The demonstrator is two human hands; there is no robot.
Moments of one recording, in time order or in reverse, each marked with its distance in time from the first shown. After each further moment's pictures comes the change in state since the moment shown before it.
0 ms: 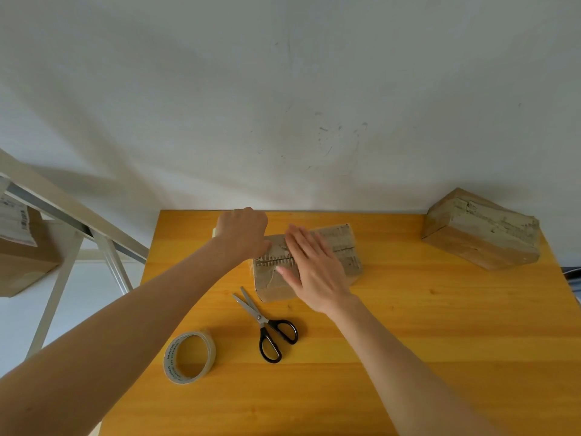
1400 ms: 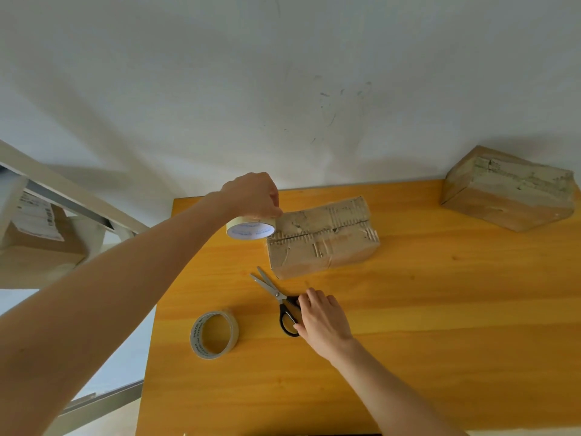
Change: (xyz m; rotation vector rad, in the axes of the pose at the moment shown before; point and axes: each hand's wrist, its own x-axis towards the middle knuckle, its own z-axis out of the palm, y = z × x) left_hand 0.009 -0.016 -0.024 -0.392 -0.161 0.103; right_hand -0.087 -0.052 0.090 -0.018 -0.157 0.114
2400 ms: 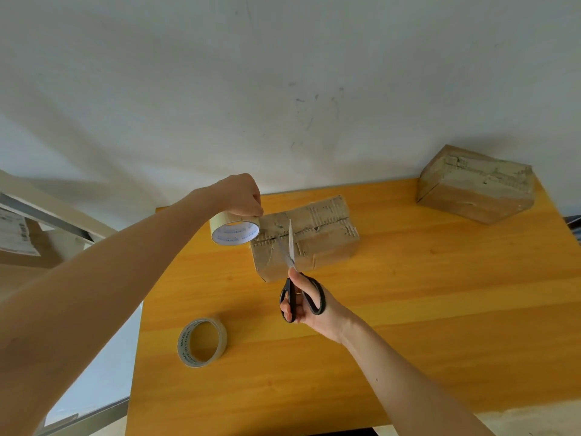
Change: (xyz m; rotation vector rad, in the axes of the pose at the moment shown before) left_hand 0.009 0.003 -0.007 -0.013 -0.101 -0.005; right_hand 0.000 0.011 -0.081 1.870 -0.424 0.282
